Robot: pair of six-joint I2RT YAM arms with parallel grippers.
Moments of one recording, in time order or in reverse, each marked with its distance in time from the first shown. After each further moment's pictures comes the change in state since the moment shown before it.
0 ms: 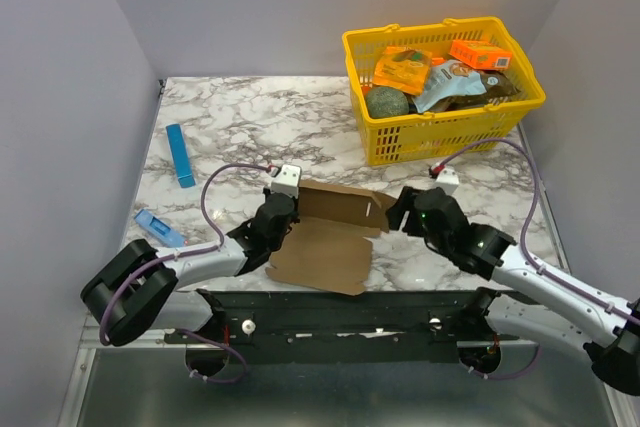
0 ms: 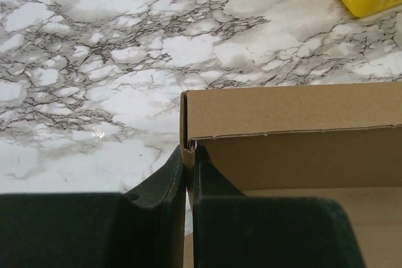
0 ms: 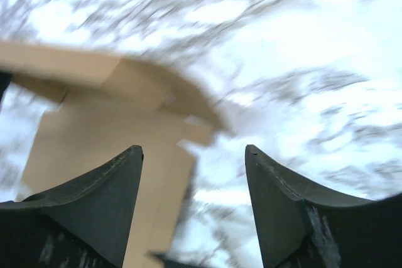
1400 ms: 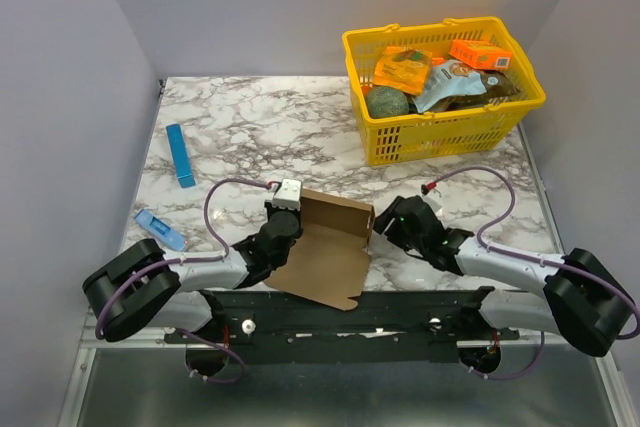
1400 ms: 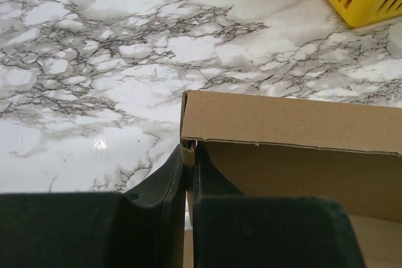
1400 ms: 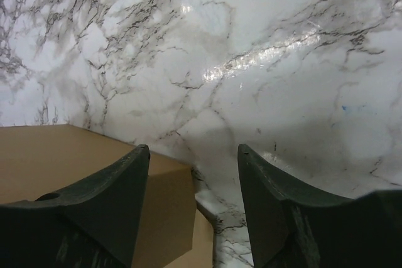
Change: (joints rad) left arm -0.129 -0.006 -0.093 0.147 -0.174 -0.021; right arm -0.122 0.322 -0.216 0.445 -0.176 0.390
